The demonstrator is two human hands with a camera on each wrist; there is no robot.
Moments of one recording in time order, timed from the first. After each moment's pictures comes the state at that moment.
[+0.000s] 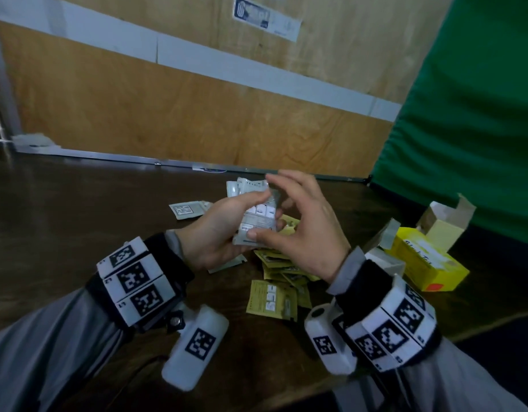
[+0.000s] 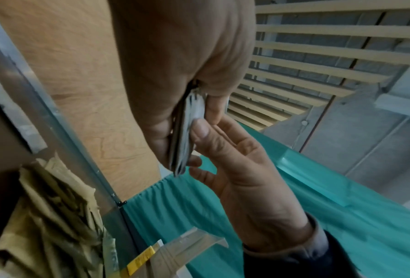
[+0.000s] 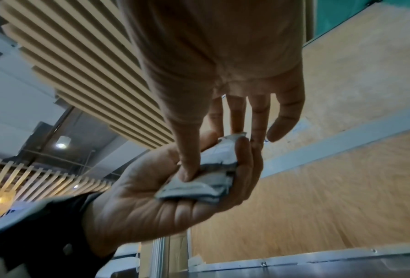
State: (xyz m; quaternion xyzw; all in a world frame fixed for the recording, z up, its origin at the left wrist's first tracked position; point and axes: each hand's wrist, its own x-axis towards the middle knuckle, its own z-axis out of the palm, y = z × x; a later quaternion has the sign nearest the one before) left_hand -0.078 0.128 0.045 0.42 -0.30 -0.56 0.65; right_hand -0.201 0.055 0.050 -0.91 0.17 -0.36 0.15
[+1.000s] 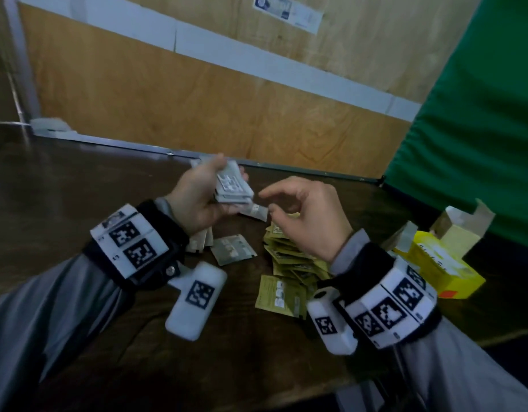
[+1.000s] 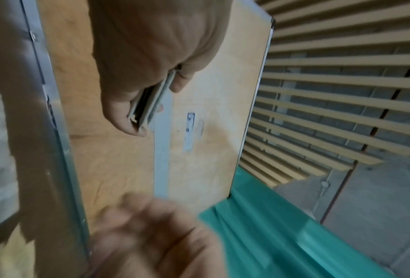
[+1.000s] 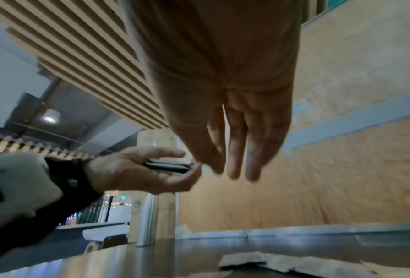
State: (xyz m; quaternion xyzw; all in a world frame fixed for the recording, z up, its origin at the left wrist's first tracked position) left_hand -0.028 0.127 0.052 0.41 -0.15 -0.47 0.77; right_hand -0.178 0.047 0.056 -0.93 0.12 -0.33 0.12
